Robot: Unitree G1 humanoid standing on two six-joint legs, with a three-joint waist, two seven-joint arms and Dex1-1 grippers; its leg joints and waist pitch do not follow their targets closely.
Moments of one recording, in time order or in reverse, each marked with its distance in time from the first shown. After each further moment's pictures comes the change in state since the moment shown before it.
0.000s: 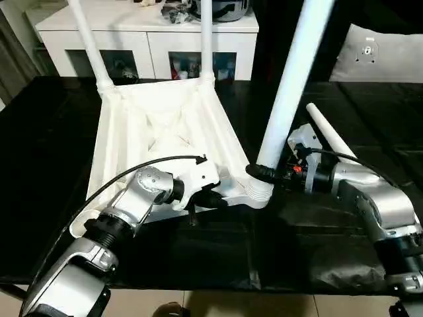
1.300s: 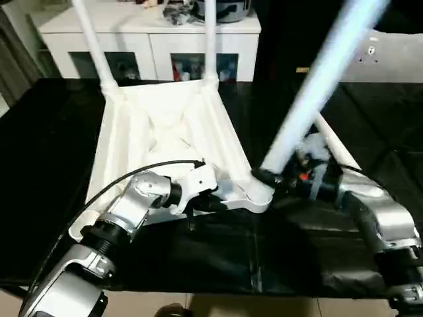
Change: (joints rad) left arm 0.042 0.007 0.024 -0.015 0.009 -0.069 -0.014; right arm 0.075 0.021 -0.020 0.043 -0.016 -0.164 0.022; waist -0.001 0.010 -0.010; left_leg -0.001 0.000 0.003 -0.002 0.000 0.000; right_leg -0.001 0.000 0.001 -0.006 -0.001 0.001
